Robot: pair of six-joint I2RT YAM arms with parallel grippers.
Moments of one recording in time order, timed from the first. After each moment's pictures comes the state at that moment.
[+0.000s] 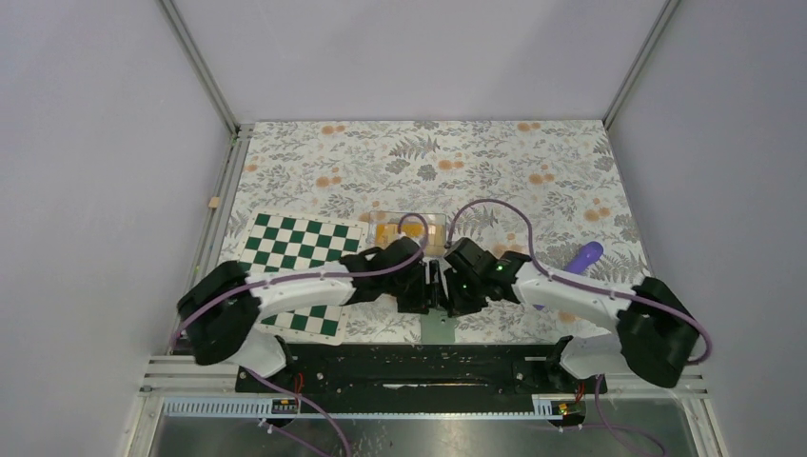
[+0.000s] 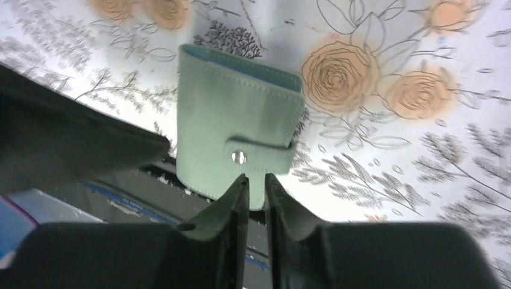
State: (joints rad) left arm -1.03 1.54 0.83 -0.20 0.22 -1.05; right arm 0.89 1.38 0.74 -0.55 -0.11 0.70
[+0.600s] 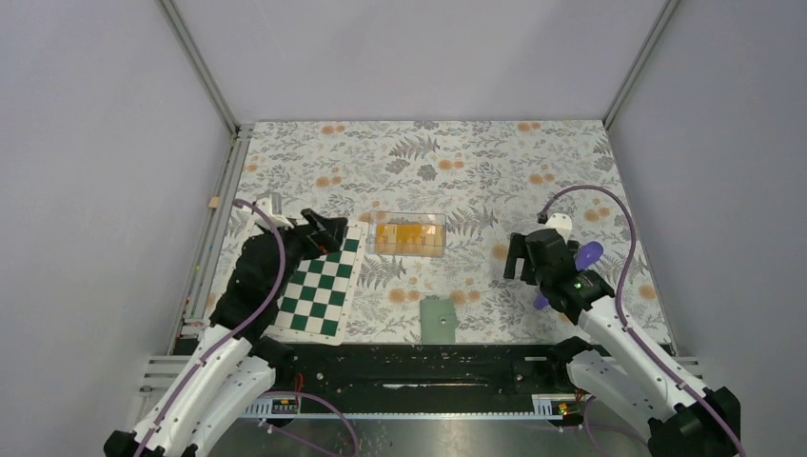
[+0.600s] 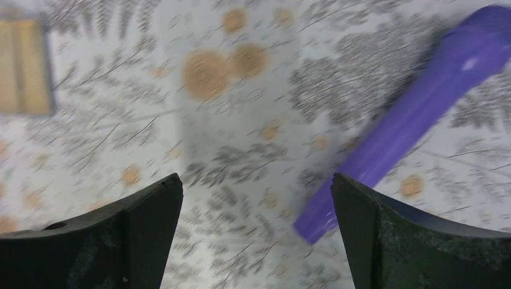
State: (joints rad) left arm -0.43 0.61 0.56 -0.14 -0.04 -0.66; right arm 0.47 0.82 0.58 -0.61 0.34 0.48
